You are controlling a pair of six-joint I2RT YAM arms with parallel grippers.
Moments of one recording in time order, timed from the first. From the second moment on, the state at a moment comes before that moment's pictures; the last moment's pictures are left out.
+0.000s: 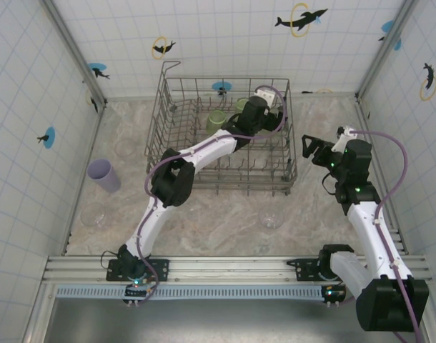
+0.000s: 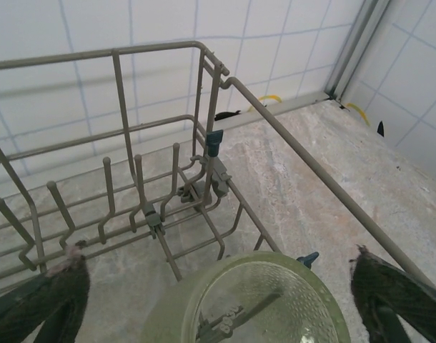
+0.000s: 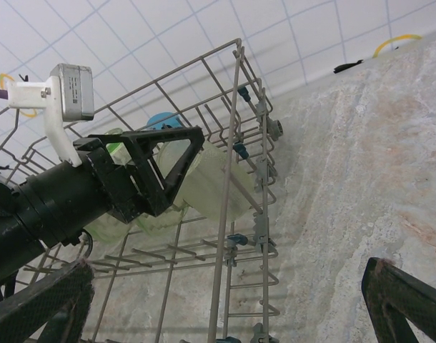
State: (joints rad) left arm -0.79 2.42 2.09 -0.04 -0.09 -0.19; right arm 0.02 0.91 0.67 -0.10 -0.25 0.43
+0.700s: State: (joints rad) left arm -0.79 2.09 1.93 -0.01 -0.05 -0.29; right arm 0.02 0.87 0.67 -0.11 -0.28 0.46
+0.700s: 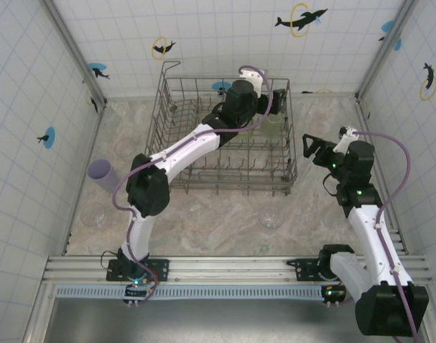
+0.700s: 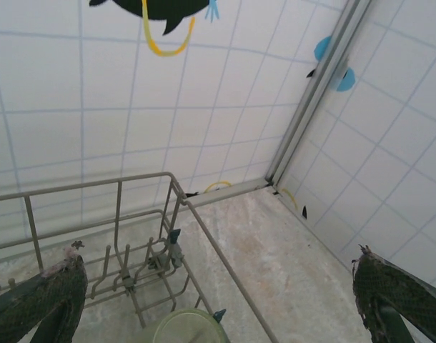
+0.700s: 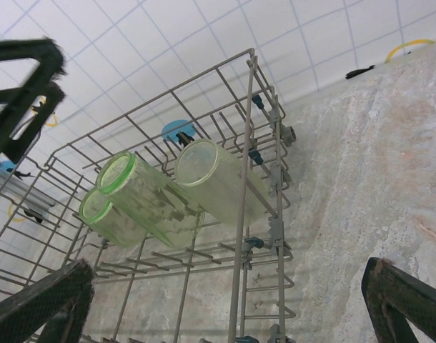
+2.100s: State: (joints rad) left arm -0.63 1.50 1.30 -0.41 -0.51 -0.43; right arm 0.02 0.84 0.65 -0.21 -0.33 0.48
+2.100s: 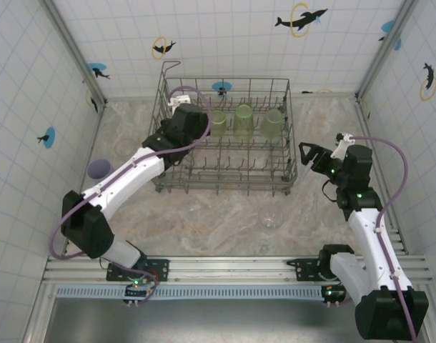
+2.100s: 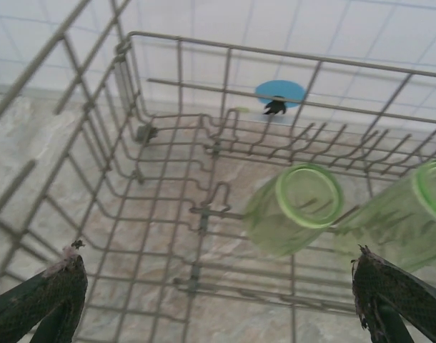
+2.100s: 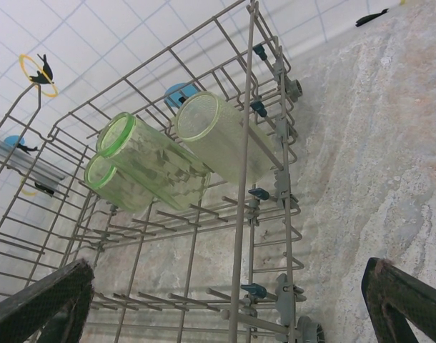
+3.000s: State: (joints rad) left arm -0.33 1.21 1.10 -0.58 -0.53 -0.46; right arm 0.03 0.86 0.60 -0.22 -0.38 0.47
